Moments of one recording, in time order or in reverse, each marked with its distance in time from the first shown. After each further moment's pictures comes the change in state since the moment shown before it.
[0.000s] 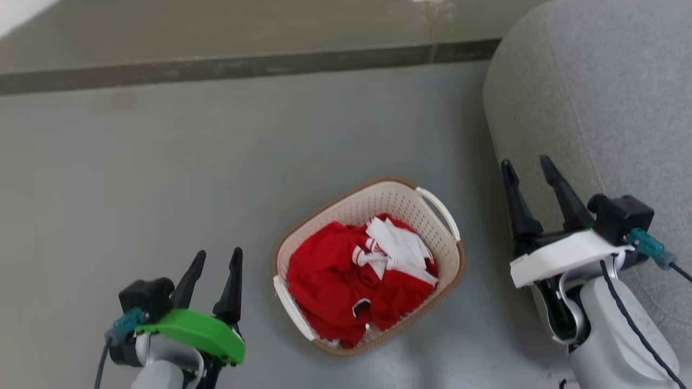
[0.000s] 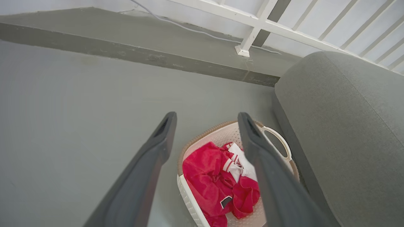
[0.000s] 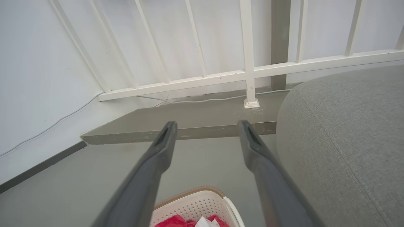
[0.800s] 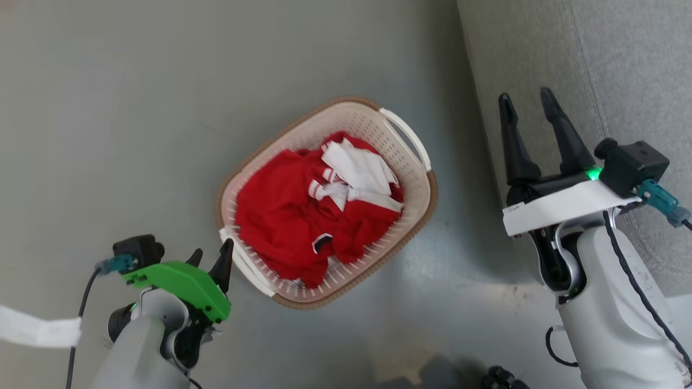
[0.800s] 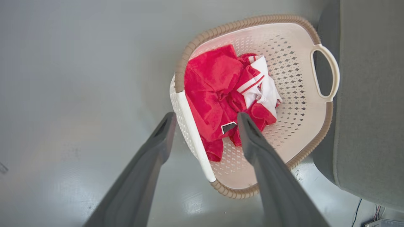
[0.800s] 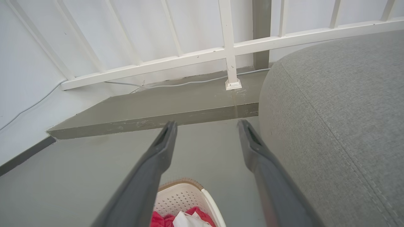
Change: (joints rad) left arm -0.251 0.009 -0.021 0.345 -0.243 0.000 0.243; right arm -0.143 0.037 -0.015 -0.046 -0.009 0.009 0.000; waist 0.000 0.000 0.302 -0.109
